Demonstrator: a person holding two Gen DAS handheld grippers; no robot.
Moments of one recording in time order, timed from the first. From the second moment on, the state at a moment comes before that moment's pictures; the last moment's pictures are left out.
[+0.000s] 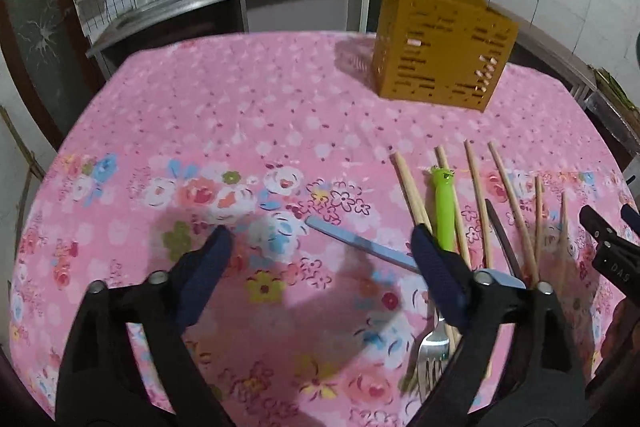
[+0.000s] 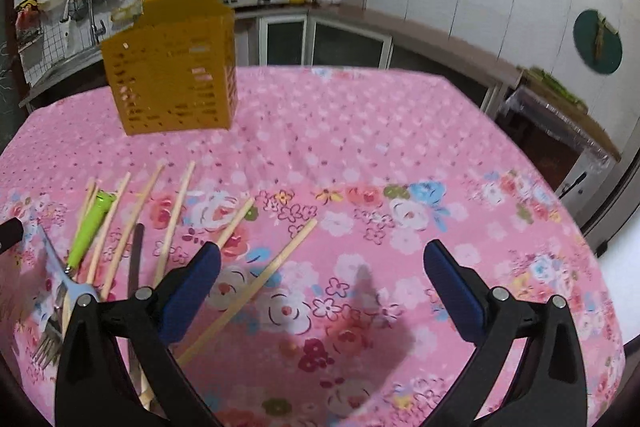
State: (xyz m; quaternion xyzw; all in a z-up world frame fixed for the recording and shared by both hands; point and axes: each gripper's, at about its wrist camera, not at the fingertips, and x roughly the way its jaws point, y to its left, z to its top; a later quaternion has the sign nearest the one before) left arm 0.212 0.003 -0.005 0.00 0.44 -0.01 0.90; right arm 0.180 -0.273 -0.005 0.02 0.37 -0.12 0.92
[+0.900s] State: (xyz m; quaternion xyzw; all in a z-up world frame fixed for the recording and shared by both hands) left arm 0.261 -0.002 -0.037 0.00 0.50 -0.04 0.87; right arm 0.243 -0.287 -0.039 0.08 0.47 -0.05 0.88
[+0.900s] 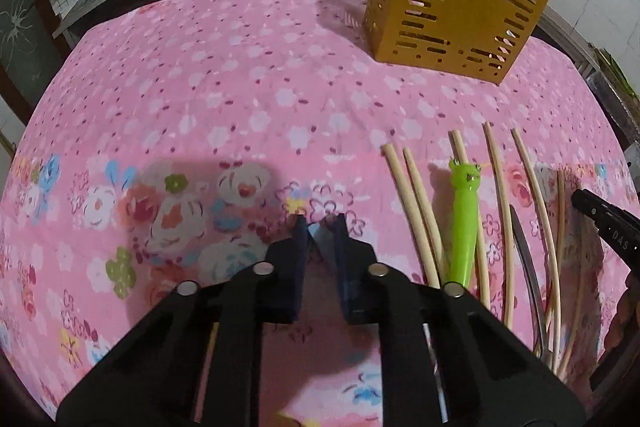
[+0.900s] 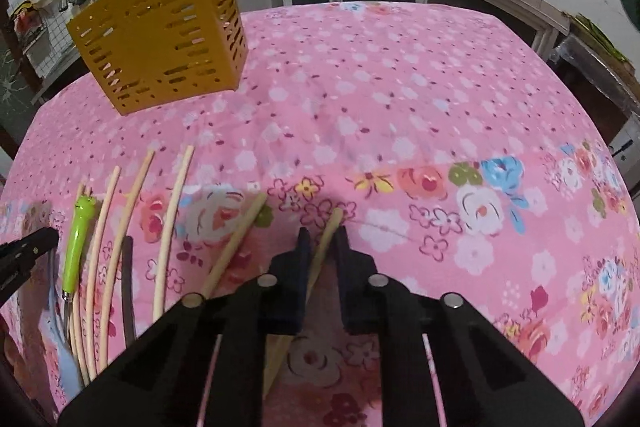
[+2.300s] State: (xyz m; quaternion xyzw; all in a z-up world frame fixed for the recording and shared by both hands) left arm 0.282 0.007 -0.036 0.01 0.50 -0.08 0.86; right arm 0.256 -0.302 -0.040 0.10 0.48 -0.01 0.87
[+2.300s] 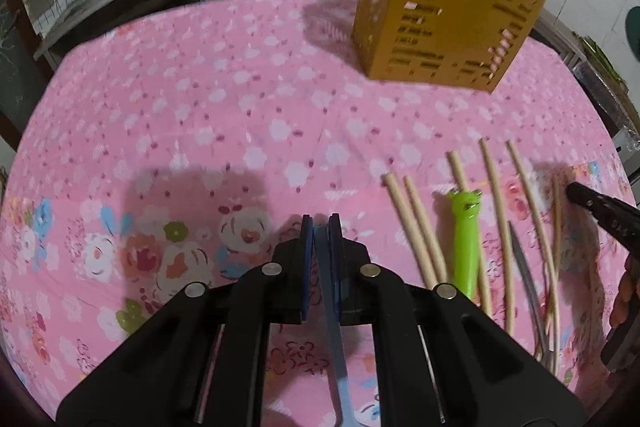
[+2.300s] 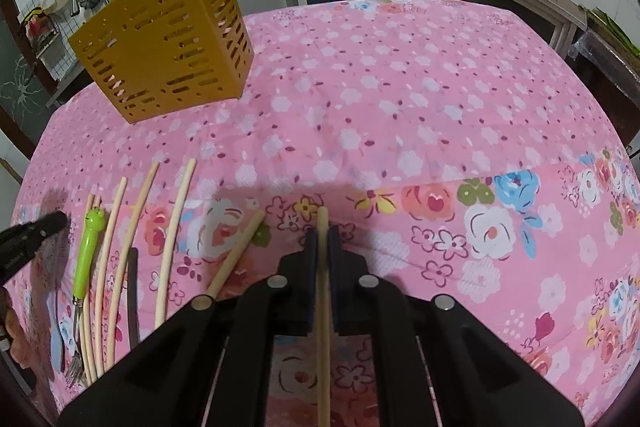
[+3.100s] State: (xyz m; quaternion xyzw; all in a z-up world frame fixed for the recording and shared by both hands) left arm 0.280 0.004 -0.035 0.01 0.51 -0.07 0.86; right arm 0.259 -0.300 -0.036 0.10 0.49 -0.02 0.87
